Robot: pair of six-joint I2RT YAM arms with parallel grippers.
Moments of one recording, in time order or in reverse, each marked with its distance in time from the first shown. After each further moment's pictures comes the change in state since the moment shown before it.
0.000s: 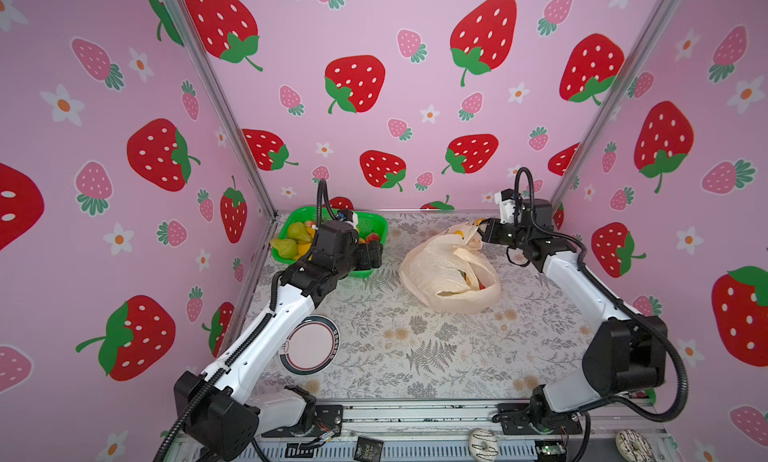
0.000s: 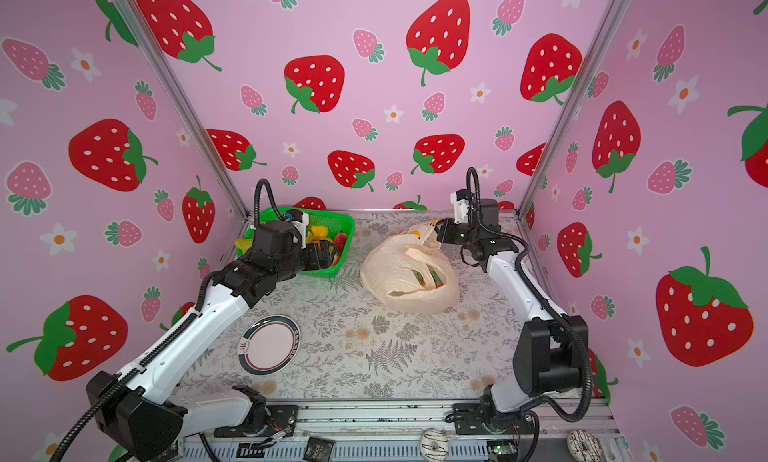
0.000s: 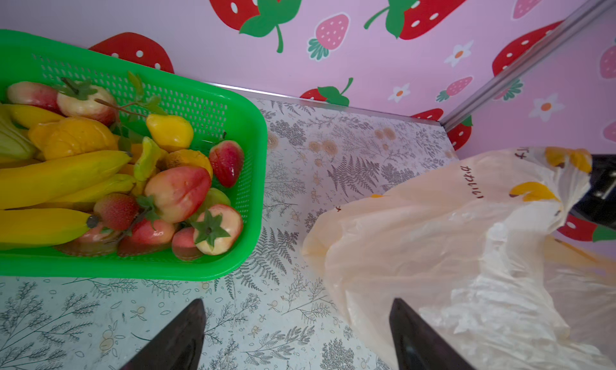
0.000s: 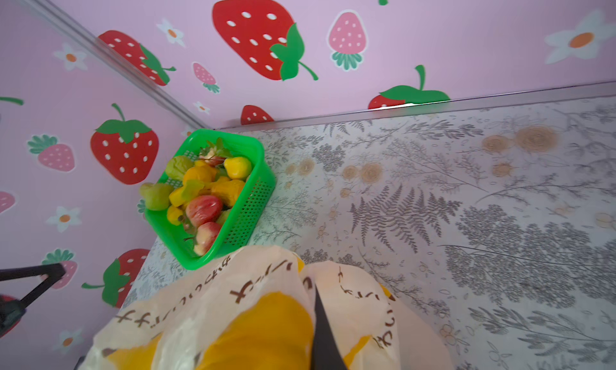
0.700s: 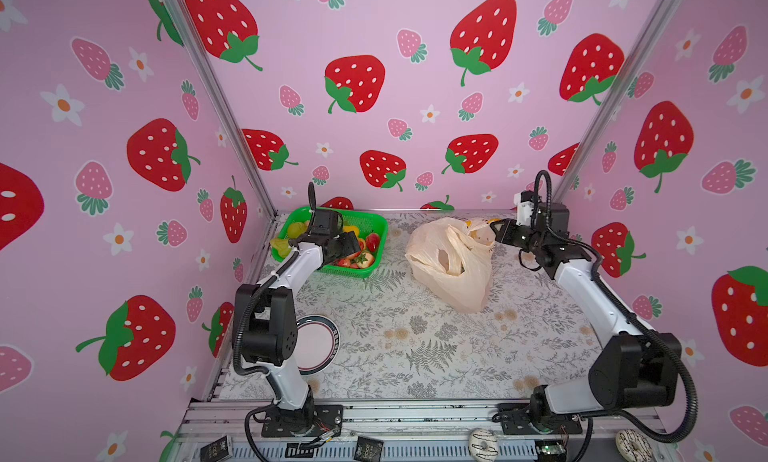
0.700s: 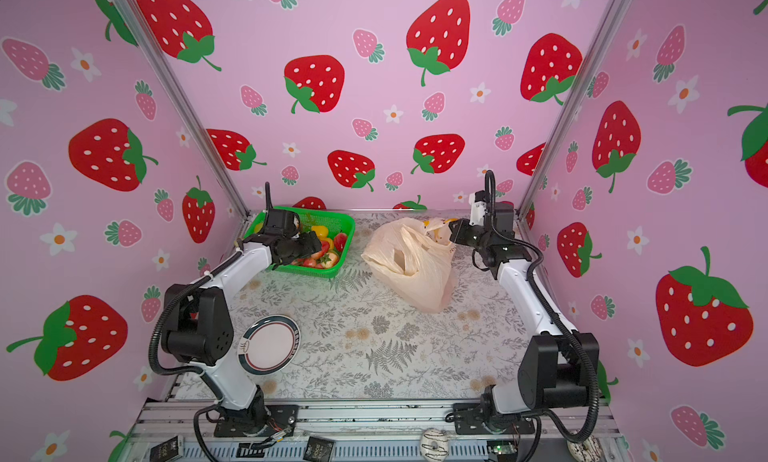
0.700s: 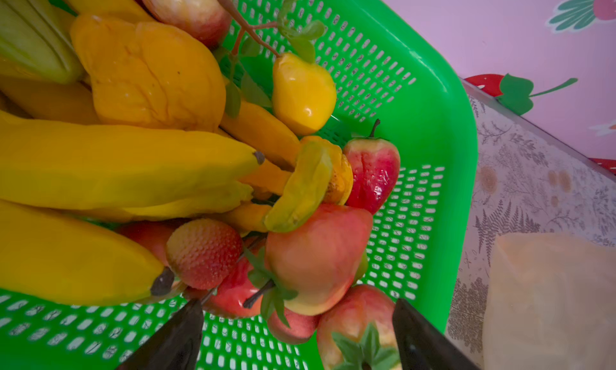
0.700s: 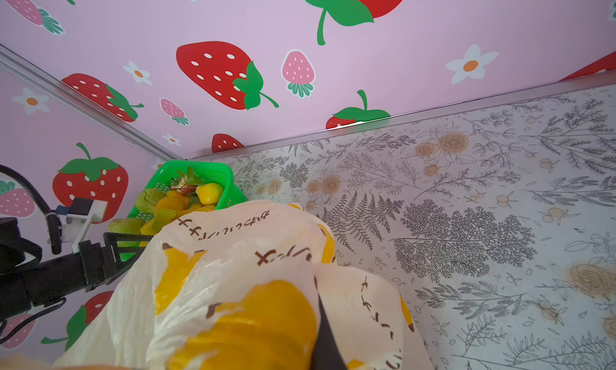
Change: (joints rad) left arm 0.280 0.516 0.163 0.045 0.081 -0.034; right arm -0.047 -0.106 -0.079 0.016 0.066 0.026
